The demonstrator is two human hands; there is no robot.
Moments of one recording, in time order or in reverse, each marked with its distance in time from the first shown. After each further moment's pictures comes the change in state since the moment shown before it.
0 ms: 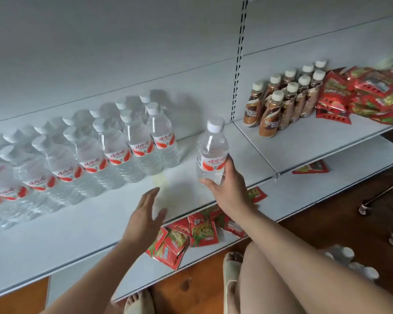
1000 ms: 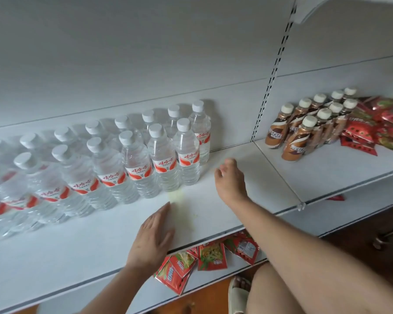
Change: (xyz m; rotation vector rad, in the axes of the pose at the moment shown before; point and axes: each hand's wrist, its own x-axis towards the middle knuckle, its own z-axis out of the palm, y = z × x) left_hand 0.016 -0.049 0.007 -0.084 -0.019 0.021; right_hand 0.101 -0.004 0.067 -0.263 0.054 0.204
